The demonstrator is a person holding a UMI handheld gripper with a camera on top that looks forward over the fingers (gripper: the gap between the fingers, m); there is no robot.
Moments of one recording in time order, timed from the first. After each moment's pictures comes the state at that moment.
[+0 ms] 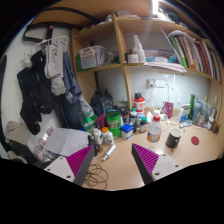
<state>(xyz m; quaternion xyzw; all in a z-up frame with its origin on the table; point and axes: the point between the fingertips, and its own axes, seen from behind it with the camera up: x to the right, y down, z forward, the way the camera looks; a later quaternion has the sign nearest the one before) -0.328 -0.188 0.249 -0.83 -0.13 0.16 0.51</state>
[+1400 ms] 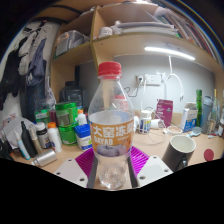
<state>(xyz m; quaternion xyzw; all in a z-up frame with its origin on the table) -0.241 0.082 0.064 -0.77 -0.15 0.14 0.60</state>
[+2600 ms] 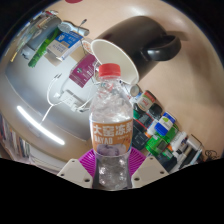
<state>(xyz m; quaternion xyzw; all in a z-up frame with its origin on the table) -0.199 0.126 0.208 -0.43 0.55 0.71 0.04</state>
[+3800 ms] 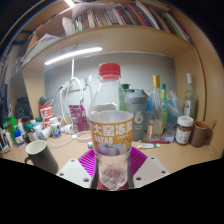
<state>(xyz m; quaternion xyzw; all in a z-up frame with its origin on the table) 0.179 0.182 0.068 -0.78 -0.02 0.06 0.63</state>
